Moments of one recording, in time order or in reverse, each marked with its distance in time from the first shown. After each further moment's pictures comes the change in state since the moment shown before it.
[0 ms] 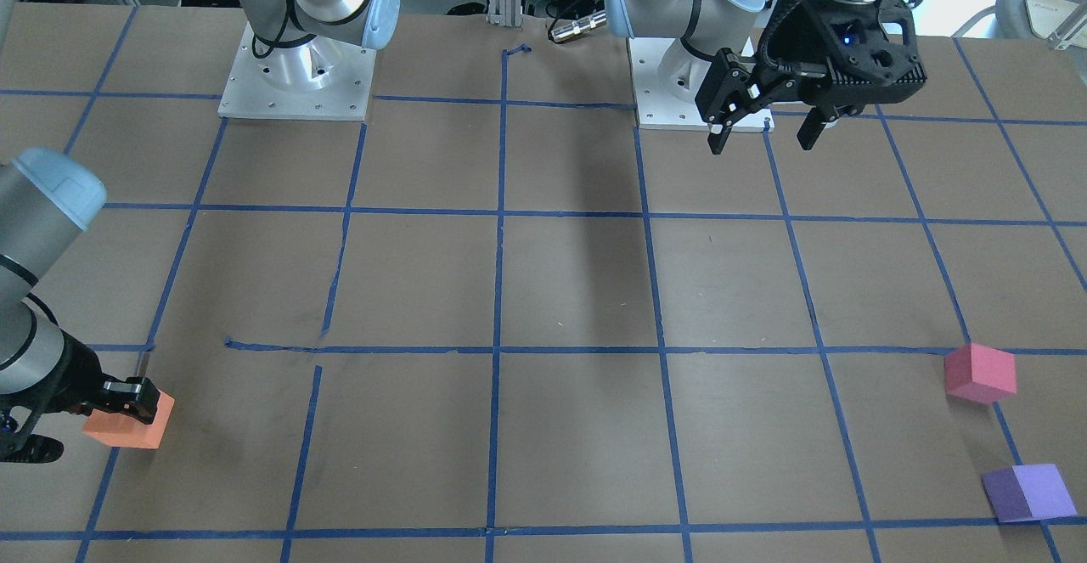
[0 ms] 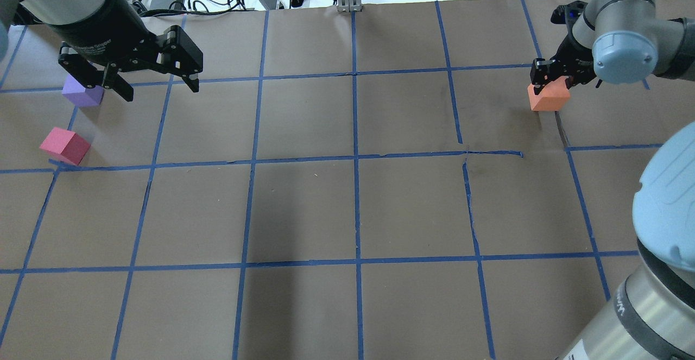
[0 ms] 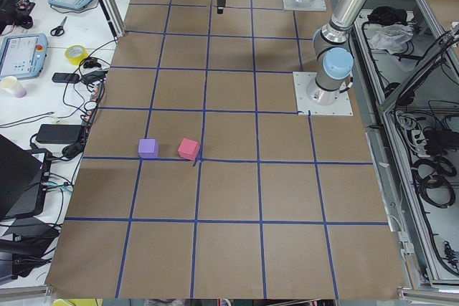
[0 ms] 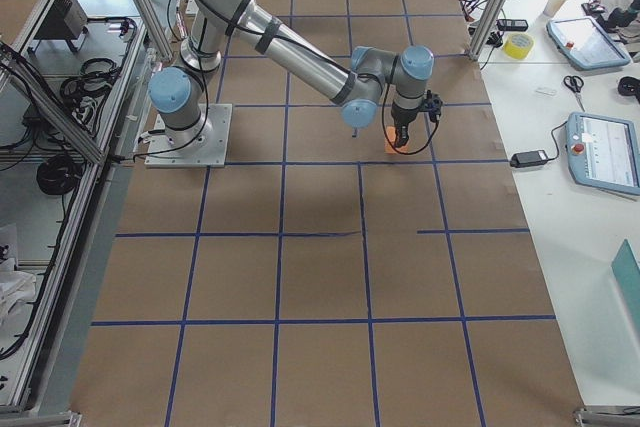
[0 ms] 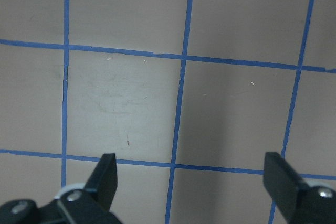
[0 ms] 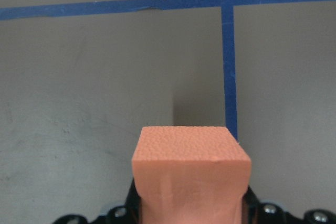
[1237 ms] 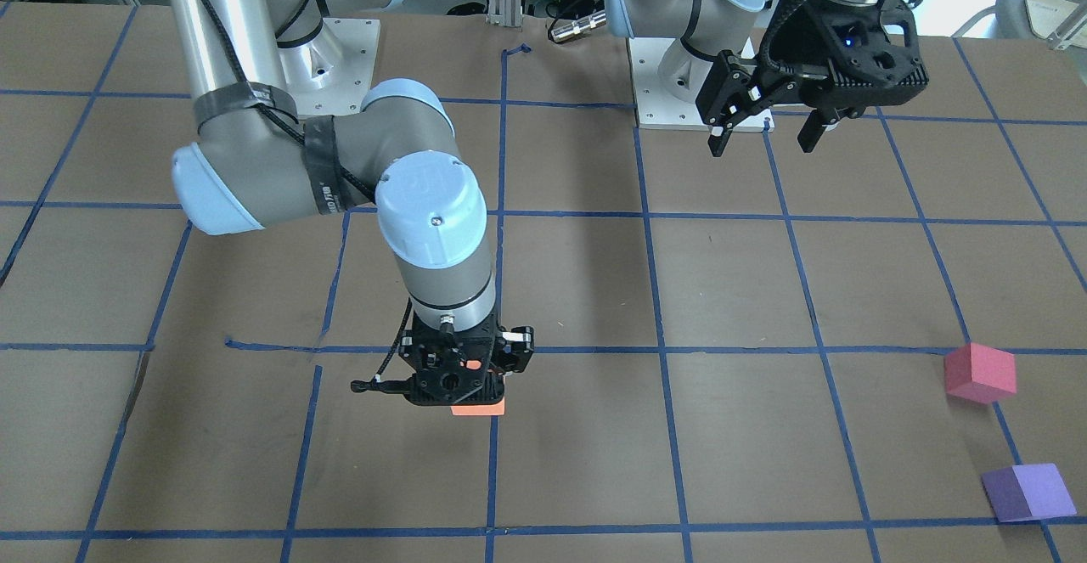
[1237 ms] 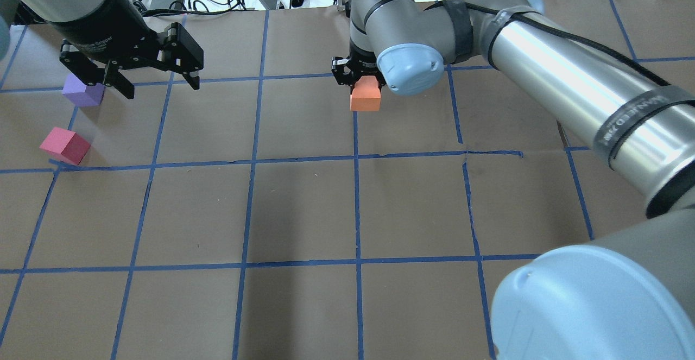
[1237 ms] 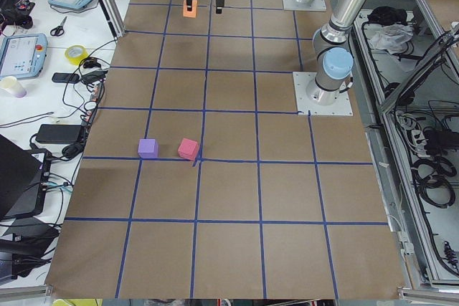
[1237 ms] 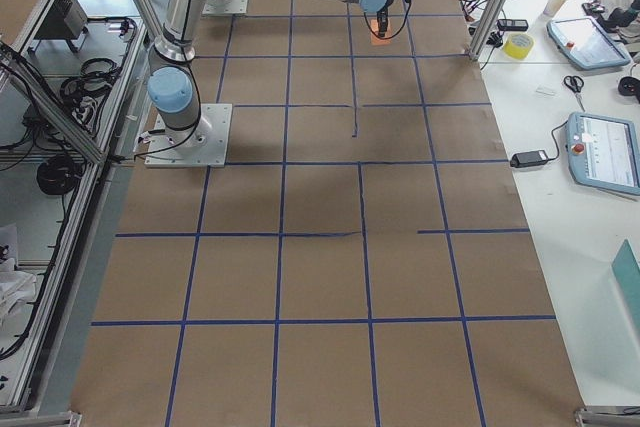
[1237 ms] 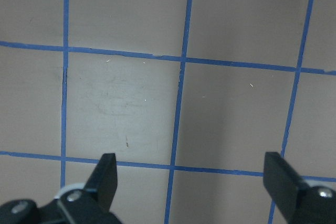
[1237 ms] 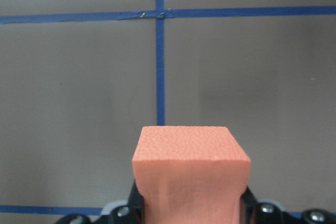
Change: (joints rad) left arm 0.001 -0.006 0.006 0.006 -0.002 -0.003; right arm 0.612 0.065 -0.203 0.065 0.015 0.584
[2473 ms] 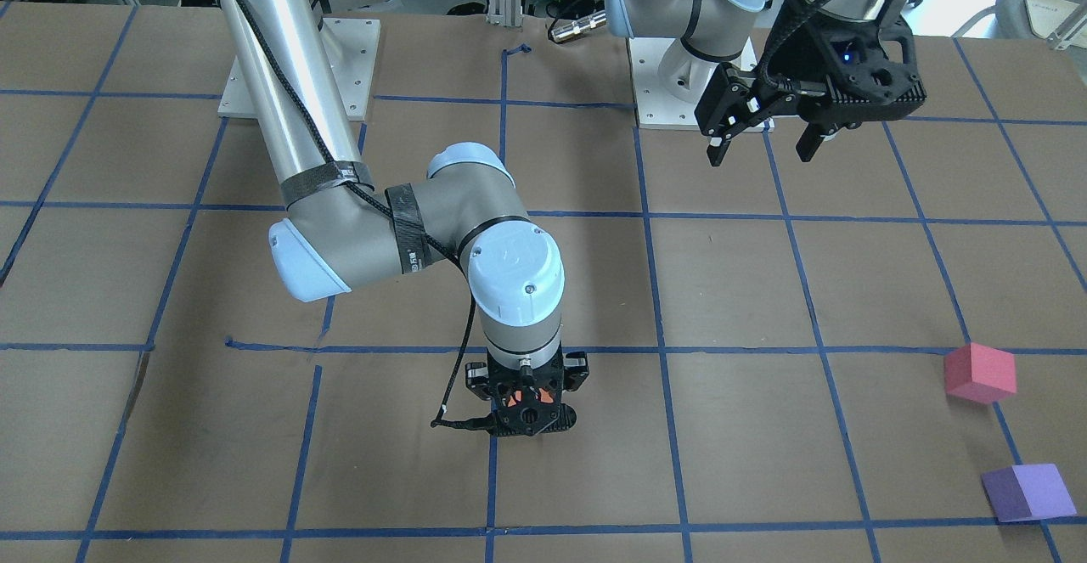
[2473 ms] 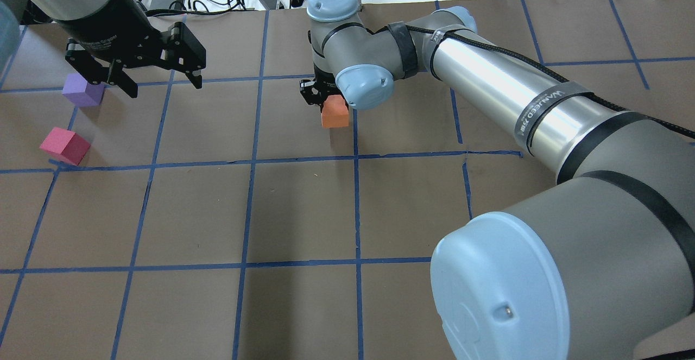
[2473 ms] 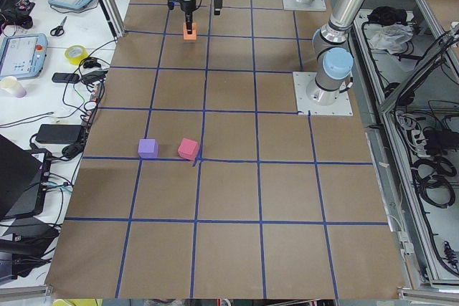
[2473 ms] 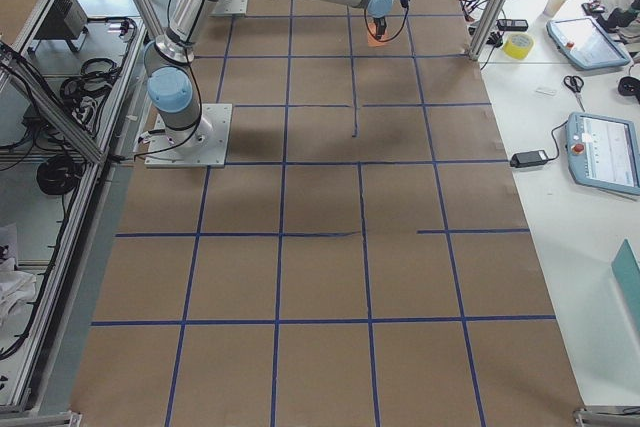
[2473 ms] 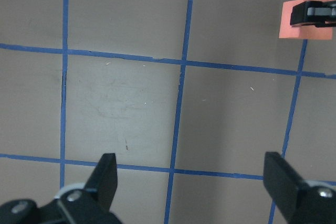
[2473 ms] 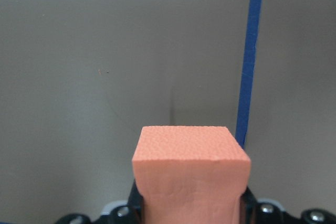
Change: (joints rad) left arm 0.000 -0.020 0.002 0.002 -0.005 0.004; right arm 0.064 0.142 -0.083 -0.018 0.013 -0.016
